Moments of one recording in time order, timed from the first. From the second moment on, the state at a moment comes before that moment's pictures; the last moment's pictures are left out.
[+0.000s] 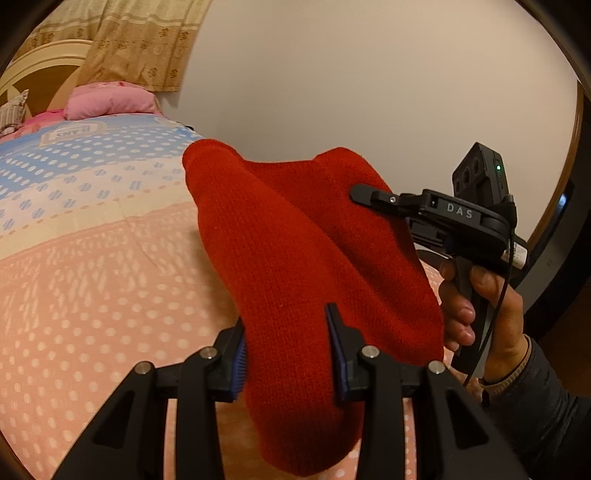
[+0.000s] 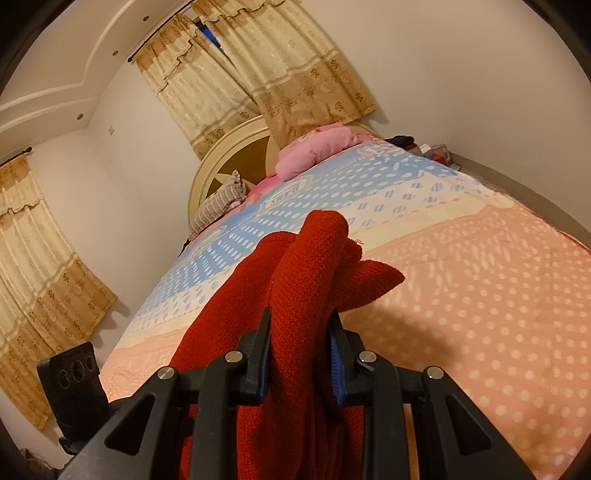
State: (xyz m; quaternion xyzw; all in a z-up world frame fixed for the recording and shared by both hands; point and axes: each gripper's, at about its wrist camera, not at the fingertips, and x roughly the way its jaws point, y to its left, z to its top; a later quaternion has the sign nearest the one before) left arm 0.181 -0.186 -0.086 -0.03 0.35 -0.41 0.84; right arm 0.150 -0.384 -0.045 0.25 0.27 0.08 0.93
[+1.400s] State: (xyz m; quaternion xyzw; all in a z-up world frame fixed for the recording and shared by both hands) left arm 0.138 -0.265 -0.120 0.03 0.38 -0.44 0.81; right arm 0.076 -0.484 -0.107 0.32 0.27 0.01 0.91
